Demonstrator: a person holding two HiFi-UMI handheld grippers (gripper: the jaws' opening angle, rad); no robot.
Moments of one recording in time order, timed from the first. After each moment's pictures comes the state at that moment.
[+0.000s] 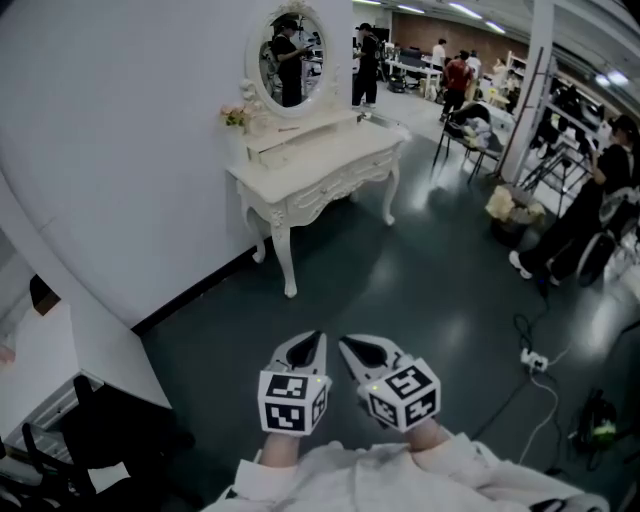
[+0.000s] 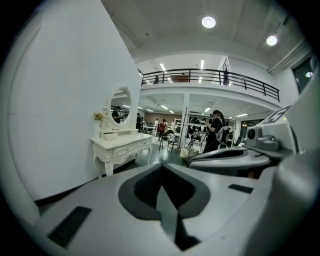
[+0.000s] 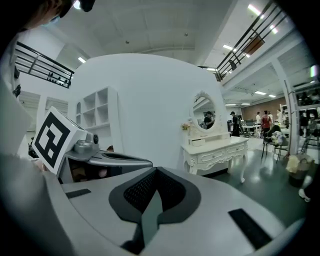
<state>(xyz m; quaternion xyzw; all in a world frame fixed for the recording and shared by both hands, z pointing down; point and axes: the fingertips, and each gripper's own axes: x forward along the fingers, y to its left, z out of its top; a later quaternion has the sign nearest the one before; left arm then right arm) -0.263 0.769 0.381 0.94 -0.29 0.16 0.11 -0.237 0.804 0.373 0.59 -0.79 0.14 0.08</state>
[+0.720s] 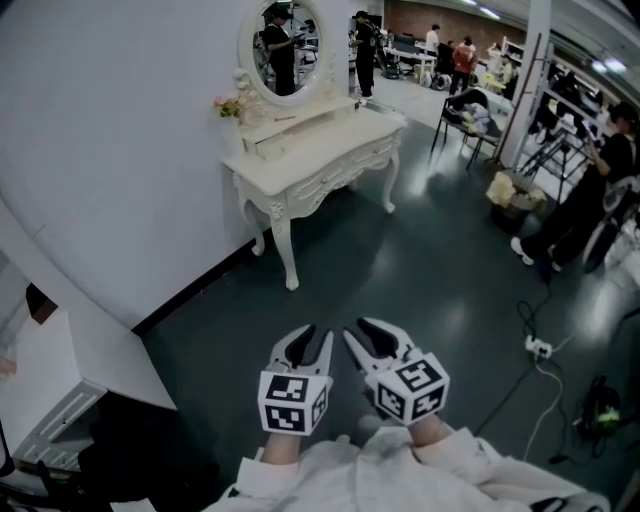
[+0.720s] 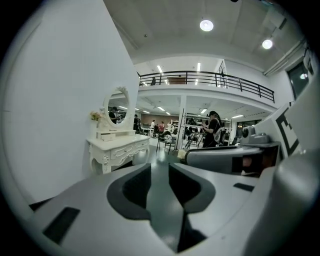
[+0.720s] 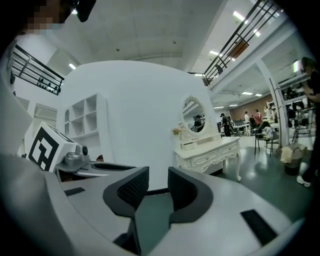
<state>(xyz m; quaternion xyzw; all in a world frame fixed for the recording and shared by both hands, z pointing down) -0.272 0.739 0.393 0.95 -0.27 0.15 0.10 -0.226 0.768 0.378 0.64 -0.76 0.14 0.03</state>
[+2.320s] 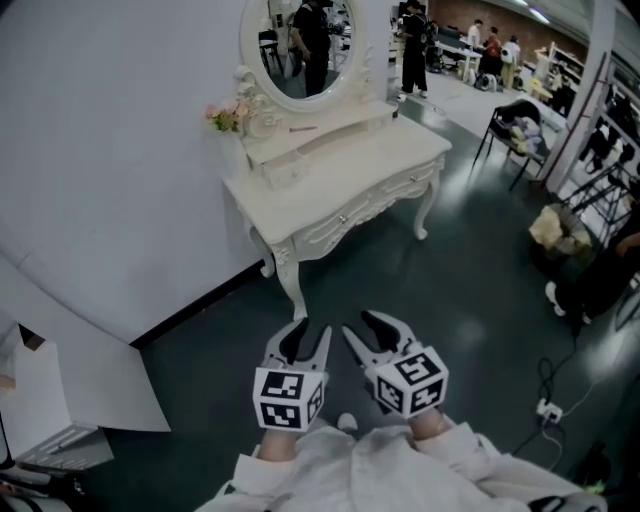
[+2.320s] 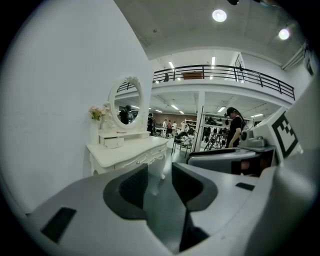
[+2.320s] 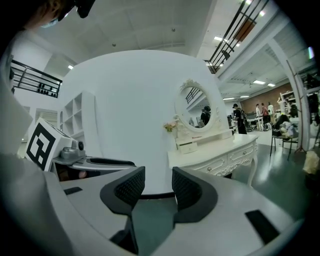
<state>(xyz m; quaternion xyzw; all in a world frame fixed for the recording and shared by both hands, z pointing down) -0.105 0.453 0.399 0.92 -0.34 0.16 0.11 -0.044 0.476 0.395 0.59 -0.79 0.17 0.05</state>
